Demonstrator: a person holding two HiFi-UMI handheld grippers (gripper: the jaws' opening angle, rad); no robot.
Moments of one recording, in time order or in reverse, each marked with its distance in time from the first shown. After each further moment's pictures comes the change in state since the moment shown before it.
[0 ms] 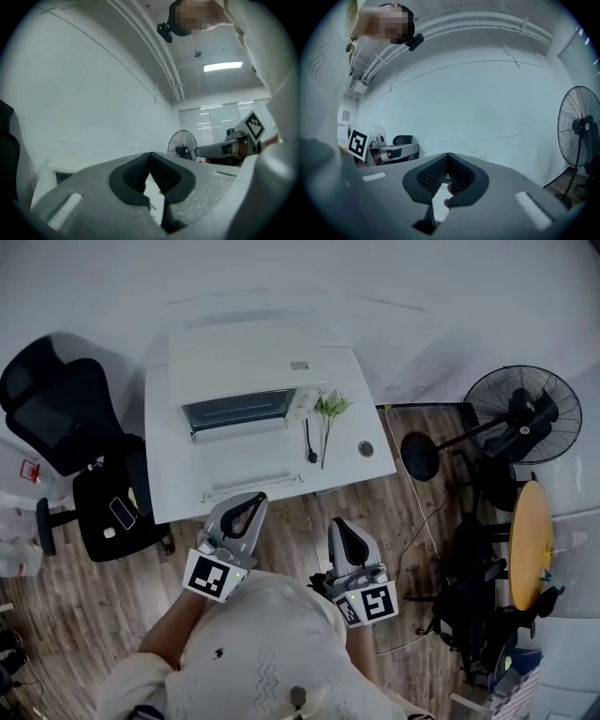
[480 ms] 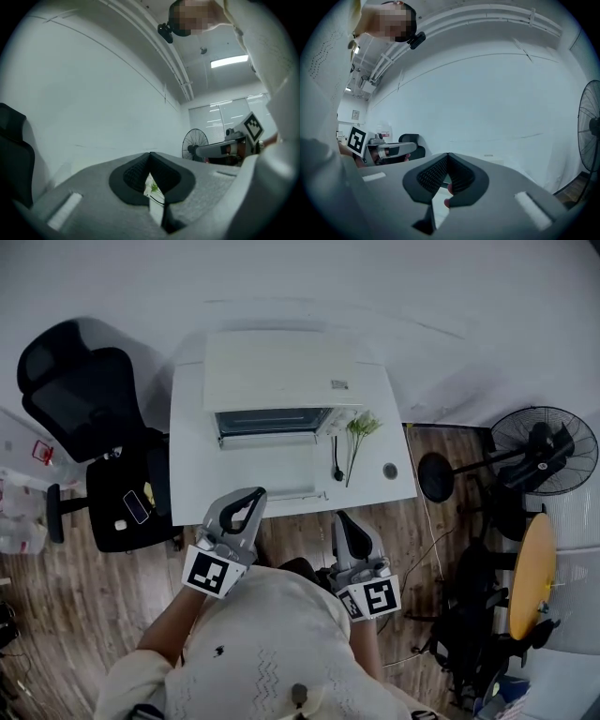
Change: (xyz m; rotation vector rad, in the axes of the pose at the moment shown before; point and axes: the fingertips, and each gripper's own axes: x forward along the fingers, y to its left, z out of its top) left arm -0.012 0.080 0.008 0.024 -0.005 0.121; right arm 0.083 0.023 0.002 -0.034 0.011 0.113
